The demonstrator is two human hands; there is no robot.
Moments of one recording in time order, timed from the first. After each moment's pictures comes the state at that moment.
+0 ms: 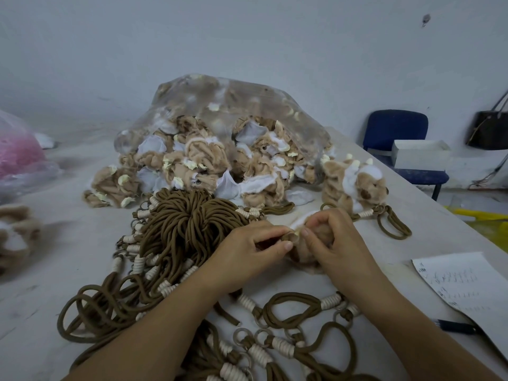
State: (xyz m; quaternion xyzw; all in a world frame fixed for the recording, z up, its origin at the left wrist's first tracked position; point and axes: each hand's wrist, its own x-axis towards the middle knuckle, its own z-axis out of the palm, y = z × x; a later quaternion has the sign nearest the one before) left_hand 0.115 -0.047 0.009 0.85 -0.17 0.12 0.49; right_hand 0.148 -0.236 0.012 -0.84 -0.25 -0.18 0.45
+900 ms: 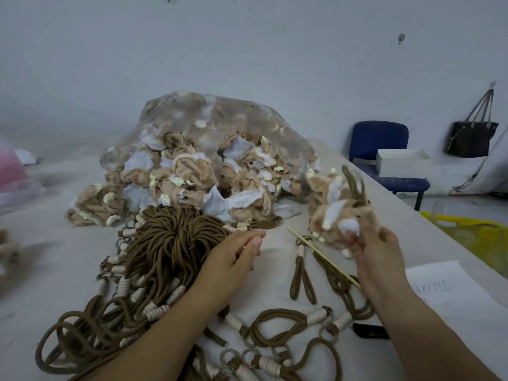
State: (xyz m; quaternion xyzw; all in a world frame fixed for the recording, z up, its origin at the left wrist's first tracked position) left_hand 0.122 -0.047 -0.001 0.84 -0.09 0.17 0.51; right_hand 0.194 -0.283 0.011 -0.51 0.11 -0.15 0.84
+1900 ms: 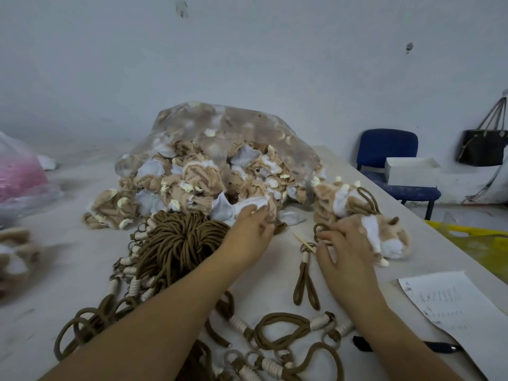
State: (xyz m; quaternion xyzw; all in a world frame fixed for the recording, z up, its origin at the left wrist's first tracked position) left_hand 0.185 -0.057 0.025 0.94 -0.05 0.15 0.31; right_hand 0.171 -0.258 0.000 -0.90 -0.14 -0.30 0.30
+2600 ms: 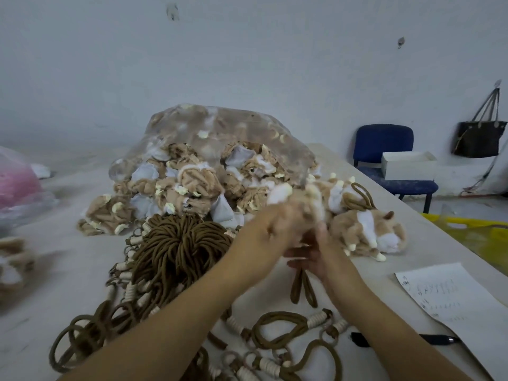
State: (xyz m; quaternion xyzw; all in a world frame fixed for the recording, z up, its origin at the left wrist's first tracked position) left_hand 0.129 -0.087 0.055 0.82 -0.18 0.16 0.51; right_hand 0.154 -0.241 0.014 -0.66 -0.20 0.03 0.72
